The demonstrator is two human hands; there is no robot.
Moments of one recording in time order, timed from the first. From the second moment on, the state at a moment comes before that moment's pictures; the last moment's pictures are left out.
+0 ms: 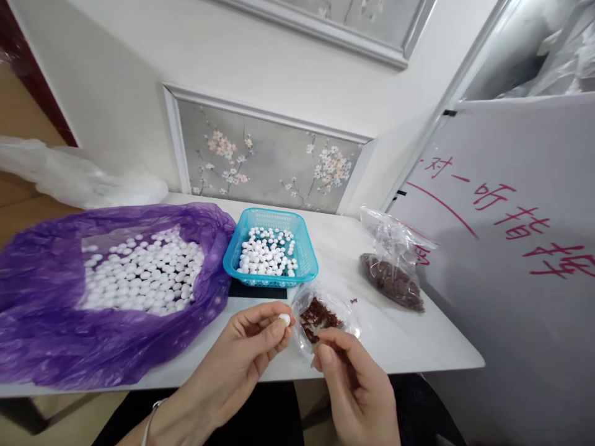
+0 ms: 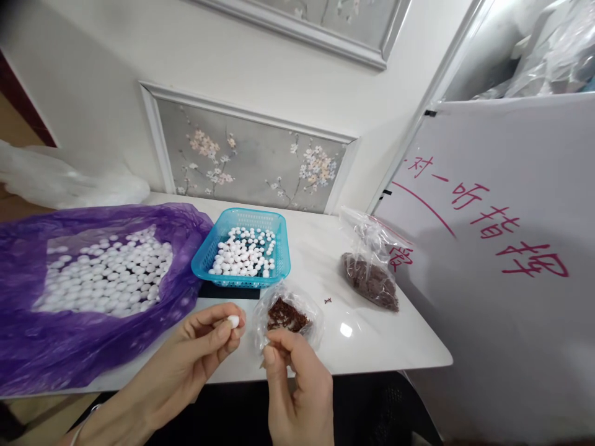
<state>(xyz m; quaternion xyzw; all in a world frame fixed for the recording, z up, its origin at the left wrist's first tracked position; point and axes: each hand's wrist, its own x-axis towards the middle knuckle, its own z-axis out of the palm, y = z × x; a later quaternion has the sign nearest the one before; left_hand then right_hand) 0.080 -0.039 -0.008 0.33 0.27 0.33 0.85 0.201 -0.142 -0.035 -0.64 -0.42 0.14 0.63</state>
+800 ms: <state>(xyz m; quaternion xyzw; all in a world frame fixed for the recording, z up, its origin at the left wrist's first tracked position) -0.034 0.072 0.049 0.75 0.51 0.37 0.23 0.239 -0.100 -0.055 -0.77 -0.62 -0.04 0.14</state>
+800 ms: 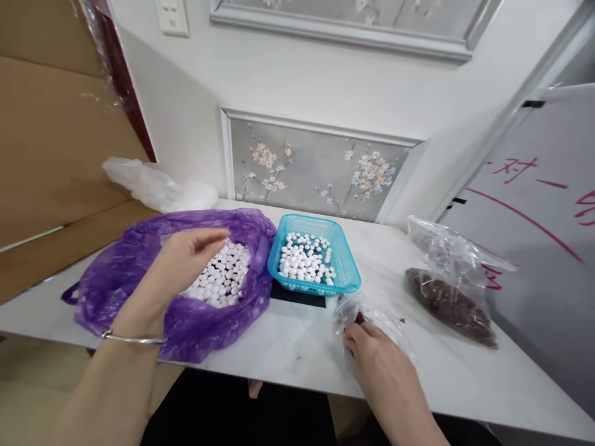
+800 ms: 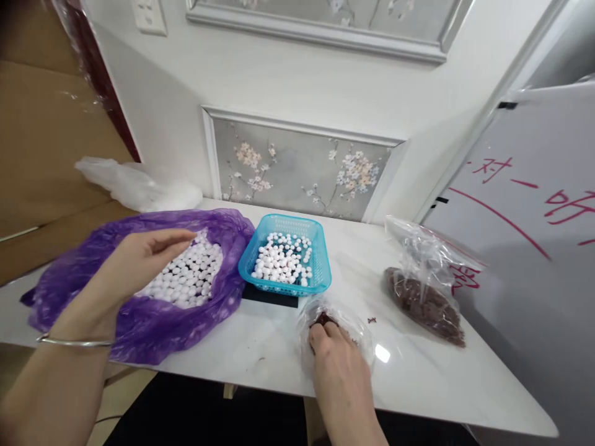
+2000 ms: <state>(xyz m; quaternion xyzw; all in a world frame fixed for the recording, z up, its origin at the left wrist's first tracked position) 0.043 -0.008 0.011 0.42 0.27 0.31 0.81 0.252 -0.123 -0.052 -0.69 -0.48 0.19 0.51</state>
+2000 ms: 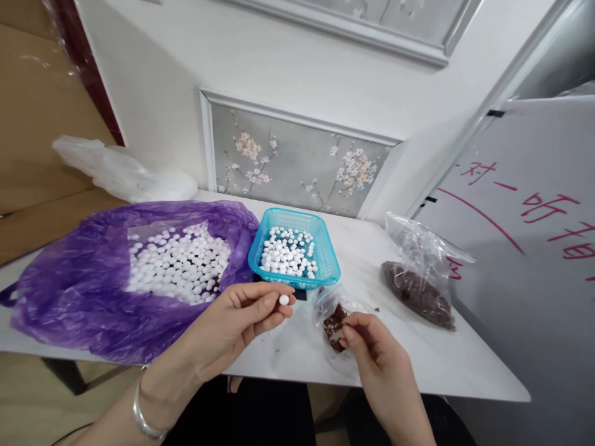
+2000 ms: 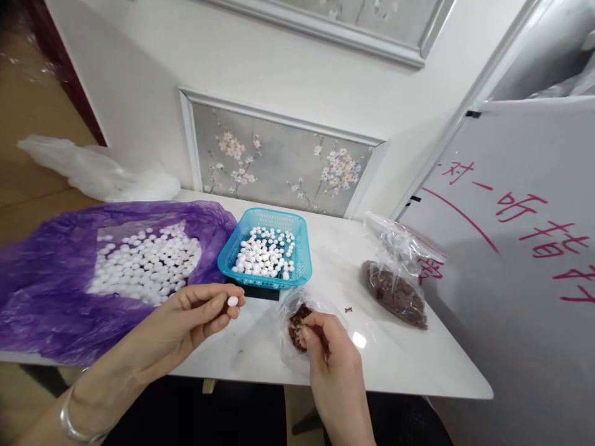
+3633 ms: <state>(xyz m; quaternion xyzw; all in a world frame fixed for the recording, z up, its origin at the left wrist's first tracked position) -0.040 0.081 -0.002 0.82 0.48 0.26 0.17 0.257 -0.134 -0.049 -0.72 -0.51 0.04 0.46</state>
